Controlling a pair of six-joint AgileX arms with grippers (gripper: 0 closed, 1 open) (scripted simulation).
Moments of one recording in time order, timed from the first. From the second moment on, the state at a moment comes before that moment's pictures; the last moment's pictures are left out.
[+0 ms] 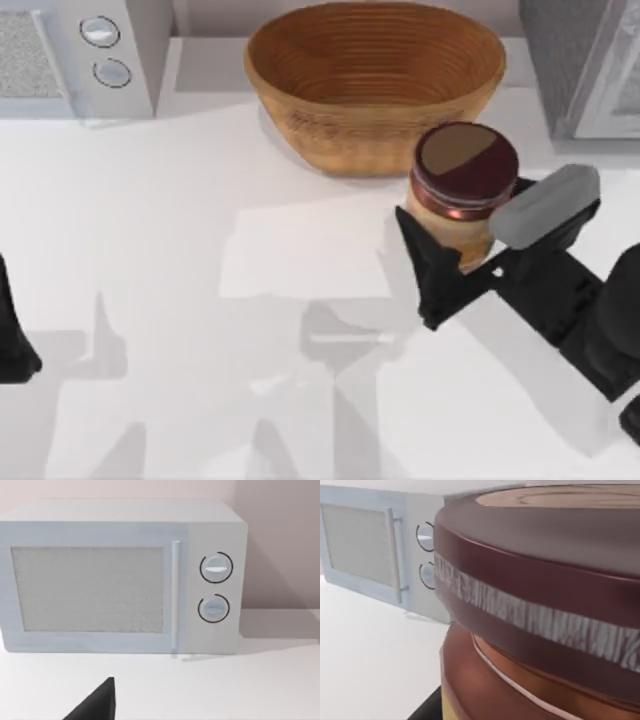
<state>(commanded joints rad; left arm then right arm) 0.00 0.00 0.00 0.00 0.00 0.00 0.59 1.69 0.36 1.33 -0.02 0.02</state>
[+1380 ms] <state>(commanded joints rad) 0.00 0.00 0.00 0.00 0.00 0.00 0.72 2.25 0.69 1.55 -0.02 0.01</state>
